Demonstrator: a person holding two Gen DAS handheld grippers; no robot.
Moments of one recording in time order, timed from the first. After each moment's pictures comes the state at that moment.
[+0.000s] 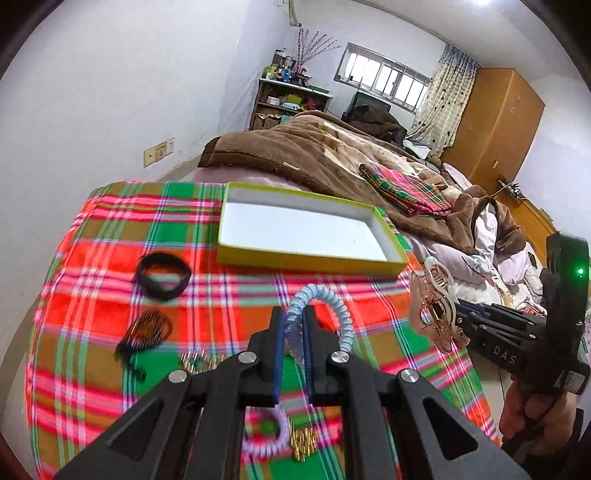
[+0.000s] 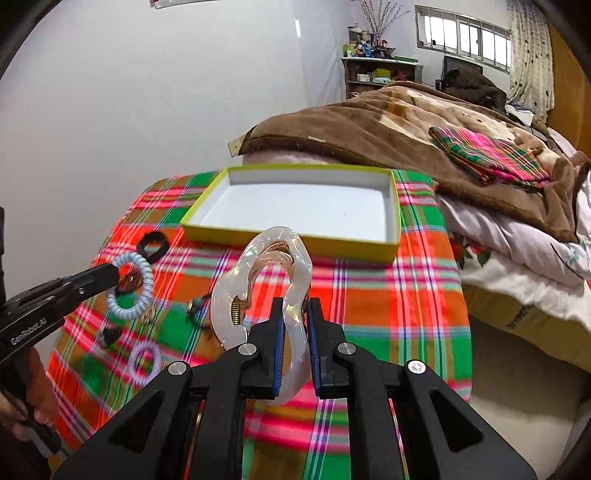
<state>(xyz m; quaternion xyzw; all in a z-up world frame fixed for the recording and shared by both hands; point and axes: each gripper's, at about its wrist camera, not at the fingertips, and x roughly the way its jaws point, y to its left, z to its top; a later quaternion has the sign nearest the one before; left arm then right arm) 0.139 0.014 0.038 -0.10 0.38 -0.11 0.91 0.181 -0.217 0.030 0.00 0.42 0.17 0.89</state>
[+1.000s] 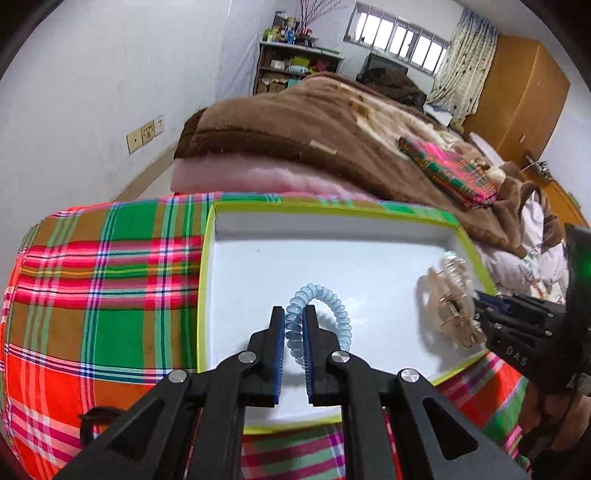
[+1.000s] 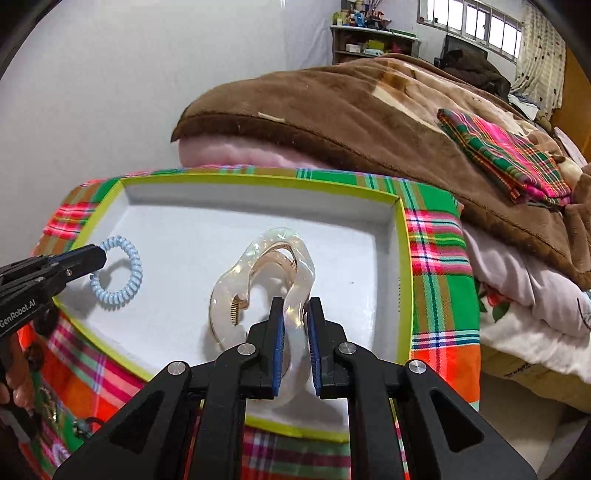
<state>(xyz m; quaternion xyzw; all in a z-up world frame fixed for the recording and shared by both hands) 0.306 0.006 -0.023 -0.06 0.45 -0.09 0.89 0.343 -0.208 -0.038 -0.03 0.48 0.13 0.87</state>
